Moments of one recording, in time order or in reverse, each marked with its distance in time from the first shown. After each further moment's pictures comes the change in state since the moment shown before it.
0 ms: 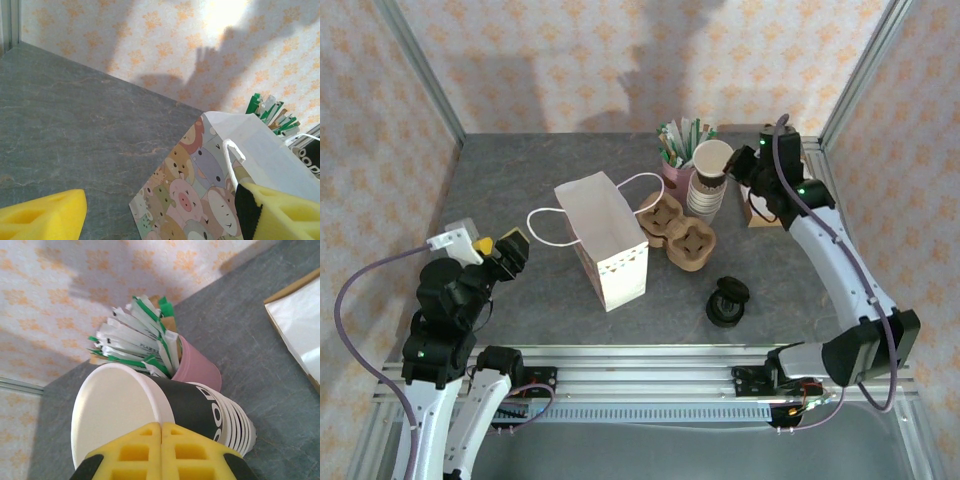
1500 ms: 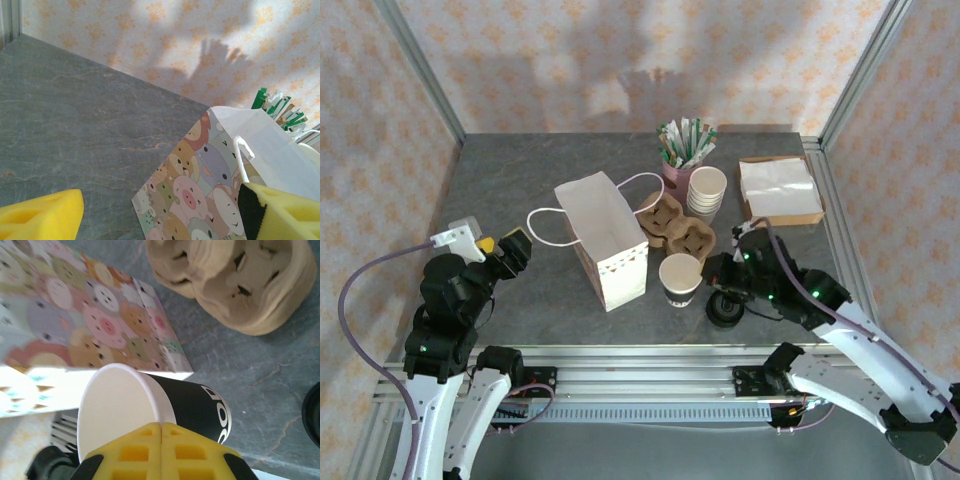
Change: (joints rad) left arm 0.000 0.023 -0.005 0.000 -0.001 0.000; right arm 0.486 -0.541 -0.504 -0.230 -0.062 0.250
